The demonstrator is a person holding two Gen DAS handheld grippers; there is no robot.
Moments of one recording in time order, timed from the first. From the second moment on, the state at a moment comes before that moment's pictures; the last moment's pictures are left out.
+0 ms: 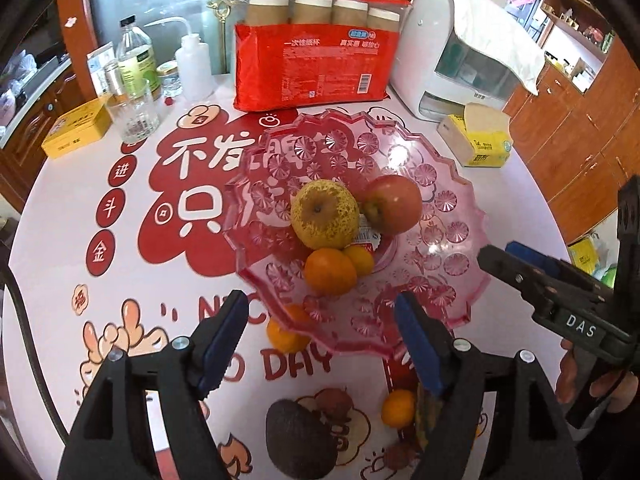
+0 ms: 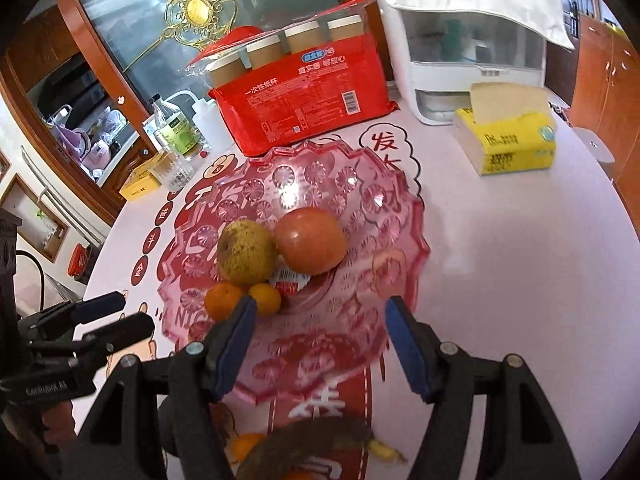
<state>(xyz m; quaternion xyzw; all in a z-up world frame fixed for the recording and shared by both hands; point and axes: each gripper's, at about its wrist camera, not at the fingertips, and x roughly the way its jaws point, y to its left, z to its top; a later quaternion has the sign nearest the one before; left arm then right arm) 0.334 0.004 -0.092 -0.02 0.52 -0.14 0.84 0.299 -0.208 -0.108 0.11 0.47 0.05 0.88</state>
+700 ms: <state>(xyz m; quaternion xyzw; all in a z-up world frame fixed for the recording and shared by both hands) 0.261 0.027 -0.094 -0.02 0.54 -0.12 0.84 0.189 -0.234 -0.105 0.15 0.45 0.02 0.88</state>
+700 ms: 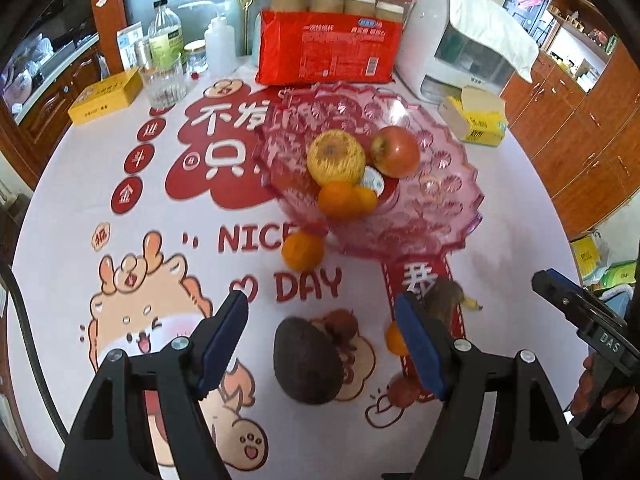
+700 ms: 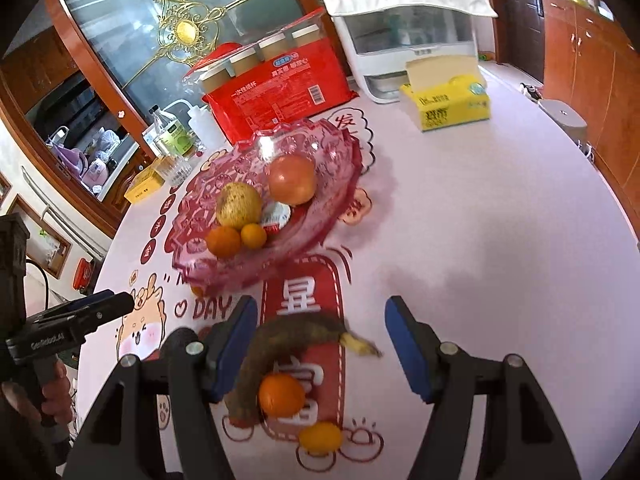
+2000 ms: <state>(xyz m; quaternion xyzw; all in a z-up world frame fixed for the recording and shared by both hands) 0.258 0.027 -0.190 0.02 0.63 -0.16 0.76 0.103 -0.180 -0.183 0.11 0.49 -0.03 0.87</state>
